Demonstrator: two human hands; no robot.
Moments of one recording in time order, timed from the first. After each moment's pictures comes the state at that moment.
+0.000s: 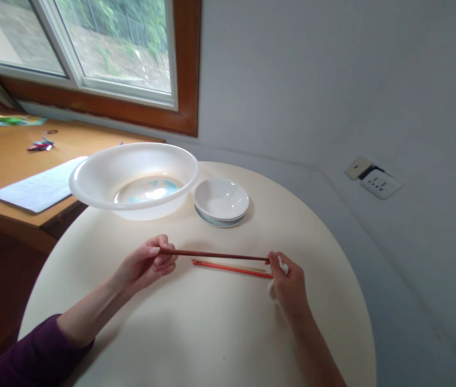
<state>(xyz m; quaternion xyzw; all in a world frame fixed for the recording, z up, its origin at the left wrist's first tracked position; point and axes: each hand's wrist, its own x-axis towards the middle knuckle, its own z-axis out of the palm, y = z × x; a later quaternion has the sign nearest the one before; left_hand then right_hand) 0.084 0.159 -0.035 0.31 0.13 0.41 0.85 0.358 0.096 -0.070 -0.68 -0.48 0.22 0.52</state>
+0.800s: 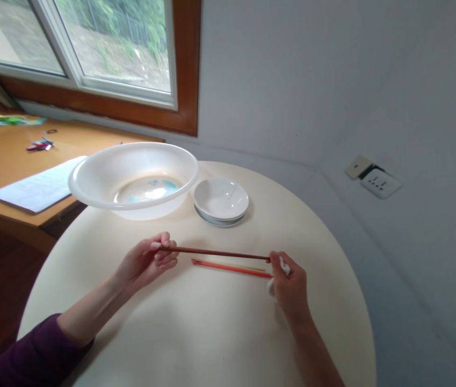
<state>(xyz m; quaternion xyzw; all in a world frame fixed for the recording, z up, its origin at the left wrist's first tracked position) 0.086 0.161 -0.034 0.29 0.16 0.42 0.85 0.356 0.094 -0.068 -0.68 -0.48 0.16 0.53</state>
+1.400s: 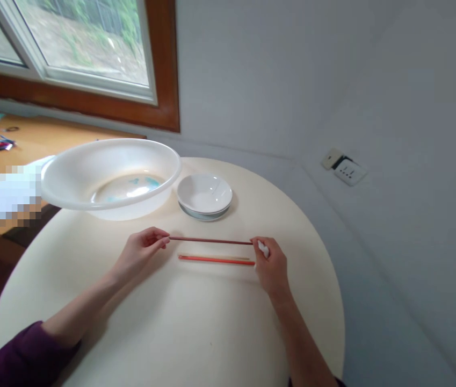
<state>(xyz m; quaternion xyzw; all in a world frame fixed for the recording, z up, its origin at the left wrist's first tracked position) 0.096 0.178 -0.064 0.58 0.45 0.44 0.51 0.369 0.101 -0.072 -0.71 -0.51 0.06 0.48</state>
